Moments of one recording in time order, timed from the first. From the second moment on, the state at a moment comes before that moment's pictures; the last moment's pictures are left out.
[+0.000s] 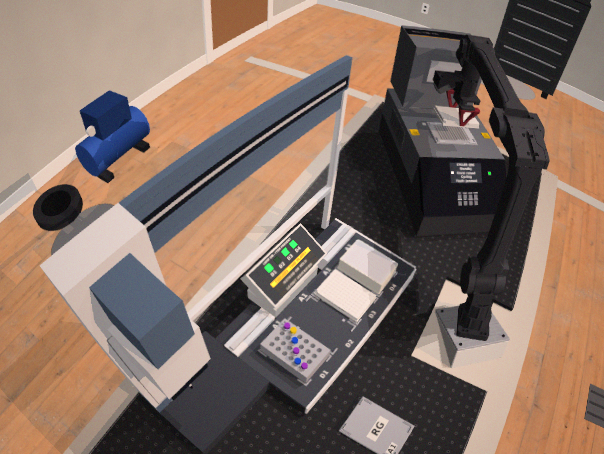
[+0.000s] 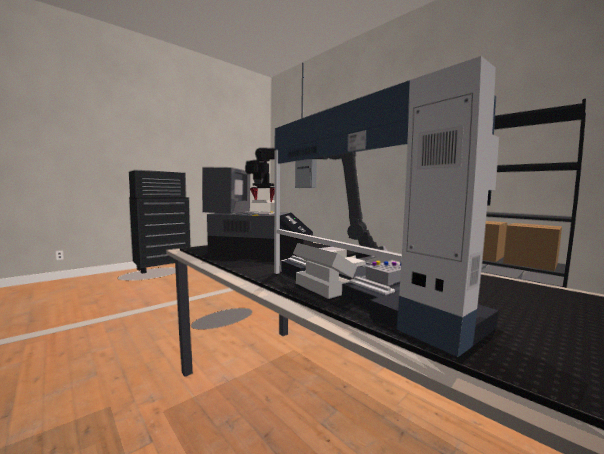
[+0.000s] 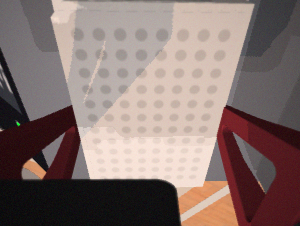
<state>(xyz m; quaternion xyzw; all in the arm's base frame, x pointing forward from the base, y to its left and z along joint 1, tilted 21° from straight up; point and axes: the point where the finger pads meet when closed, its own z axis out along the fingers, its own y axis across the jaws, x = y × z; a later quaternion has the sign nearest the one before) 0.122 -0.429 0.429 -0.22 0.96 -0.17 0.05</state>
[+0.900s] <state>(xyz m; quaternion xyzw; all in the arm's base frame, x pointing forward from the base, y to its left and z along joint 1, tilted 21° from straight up) 0.126 -0.438 0.388 -0.22 0.96 -0.16 0.04</state>
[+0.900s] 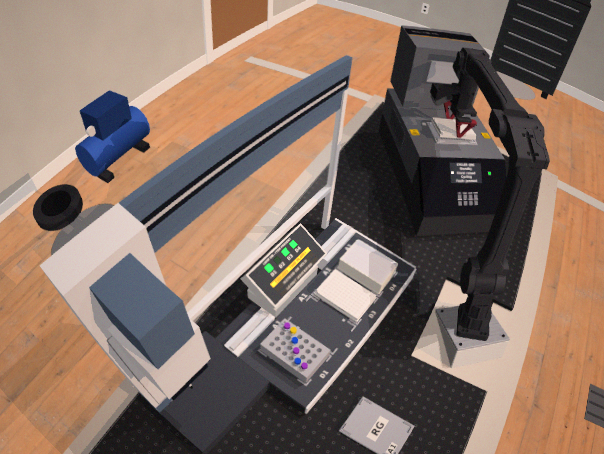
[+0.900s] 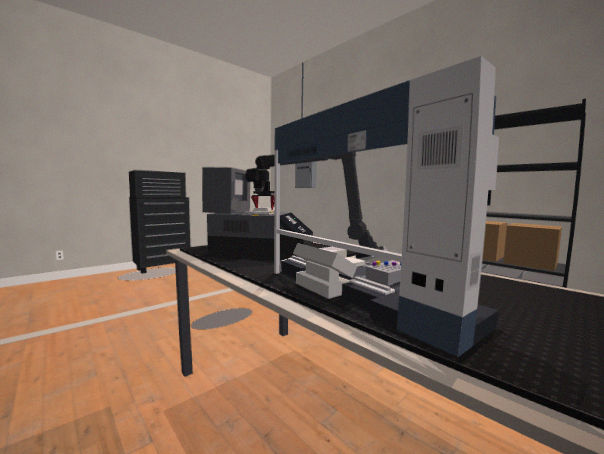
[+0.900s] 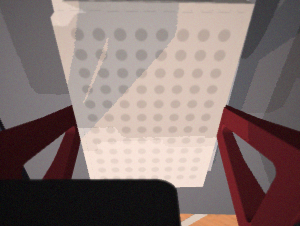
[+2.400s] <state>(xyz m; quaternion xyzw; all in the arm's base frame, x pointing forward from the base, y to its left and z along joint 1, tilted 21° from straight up) 0.128 -0.440 0.389 -0.22 0.96 -0.16 0.04</state>
